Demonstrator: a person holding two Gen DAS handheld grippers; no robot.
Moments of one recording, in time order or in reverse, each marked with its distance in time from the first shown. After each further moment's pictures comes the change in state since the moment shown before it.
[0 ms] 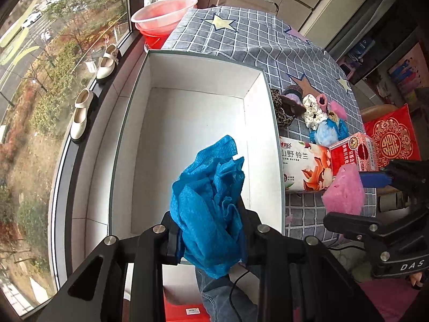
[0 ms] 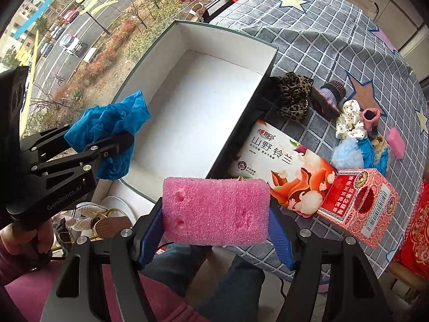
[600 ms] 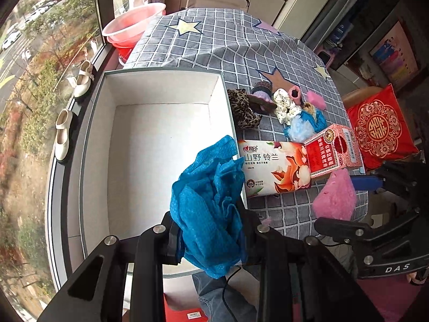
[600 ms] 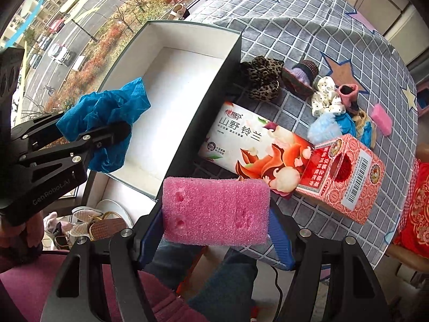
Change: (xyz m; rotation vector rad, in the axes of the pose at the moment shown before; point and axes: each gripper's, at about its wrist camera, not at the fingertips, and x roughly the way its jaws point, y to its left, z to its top) left arm -0.001 -0.047 0.015 0.116 -0.008 -0.053; right arm -0.009 -0.037 -0.026 0.077 -0.001 -0.031
